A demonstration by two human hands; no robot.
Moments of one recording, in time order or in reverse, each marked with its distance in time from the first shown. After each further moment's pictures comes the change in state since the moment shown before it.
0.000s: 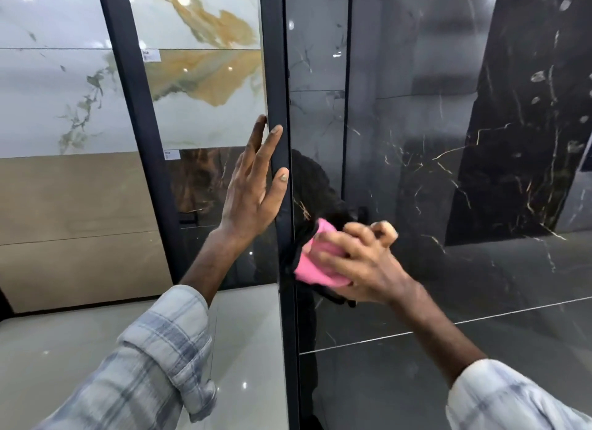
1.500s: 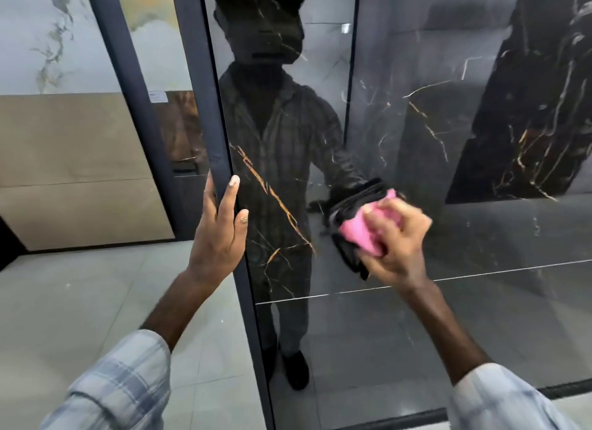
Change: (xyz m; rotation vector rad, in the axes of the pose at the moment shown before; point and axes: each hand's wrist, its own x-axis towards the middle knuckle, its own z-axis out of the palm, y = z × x) left_hand -0.144 0.050 0.046 0.164 -0.170 -0.400; right_hand -0.122 0.046 -0.025 0.280 0.084 0.434
